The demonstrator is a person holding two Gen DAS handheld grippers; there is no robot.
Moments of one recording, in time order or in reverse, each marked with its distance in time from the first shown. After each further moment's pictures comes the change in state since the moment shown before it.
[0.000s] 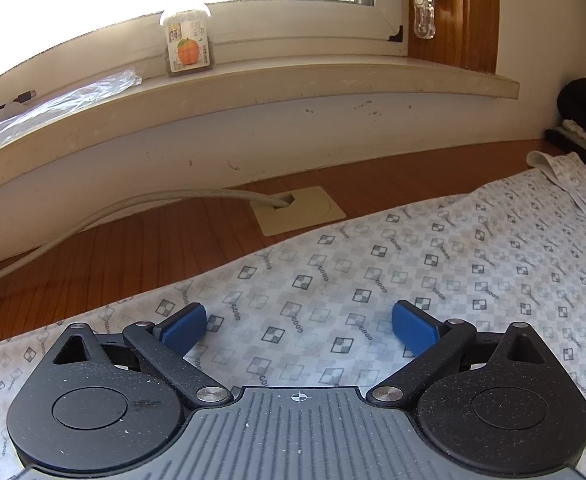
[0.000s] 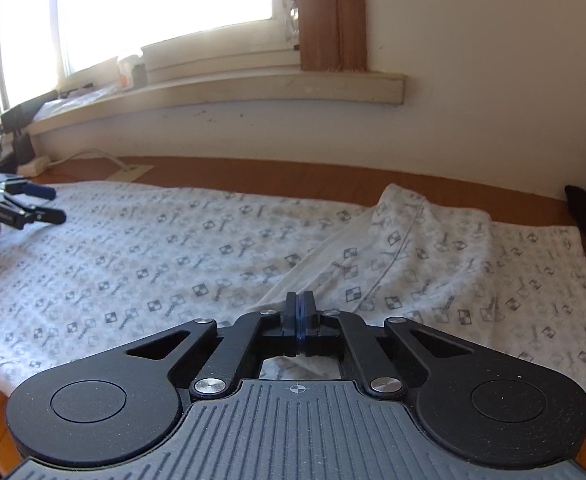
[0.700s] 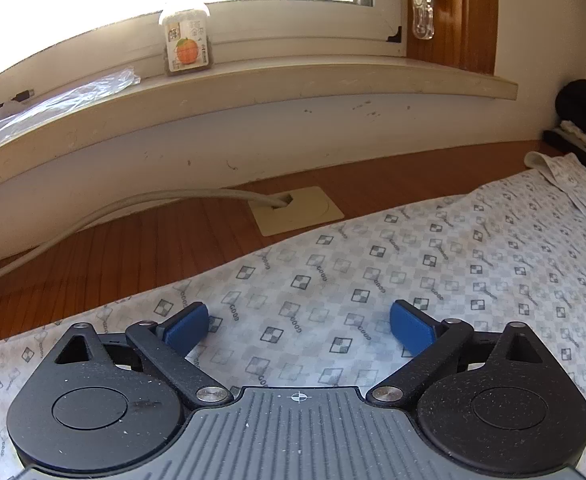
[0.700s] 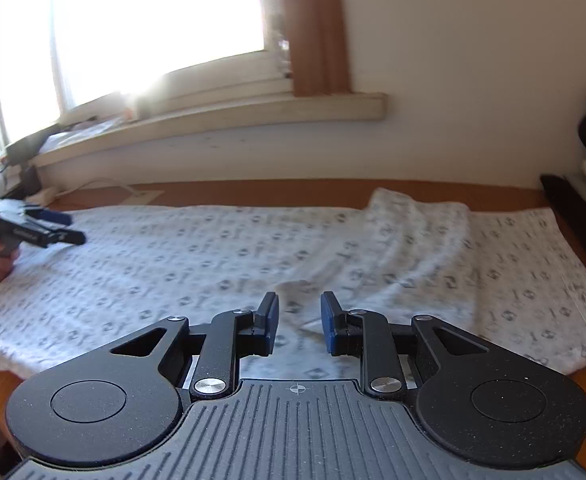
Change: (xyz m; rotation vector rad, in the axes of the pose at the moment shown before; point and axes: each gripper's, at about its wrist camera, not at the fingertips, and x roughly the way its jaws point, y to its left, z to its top) left arm 0.000 0.003 0.000 -0.002 0.001 -0.012; right arm -0.030 0.004 -0.019 0.094 -0.055 0.001
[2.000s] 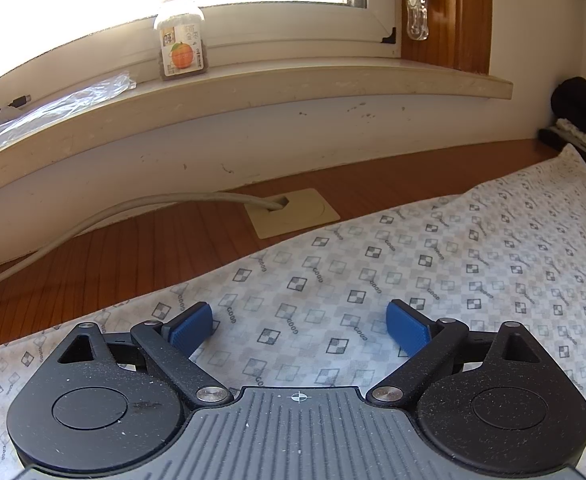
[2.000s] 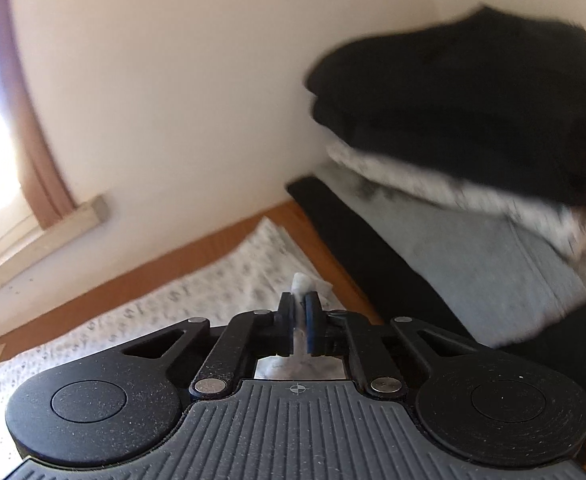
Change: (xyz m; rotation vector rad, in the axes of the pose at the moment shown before) left arm -0.002 -0.003 -0.001 0.014 -0.006 -0.003; right arm -0.037 -0.138 0.014 0.422 -0.158 -0.370
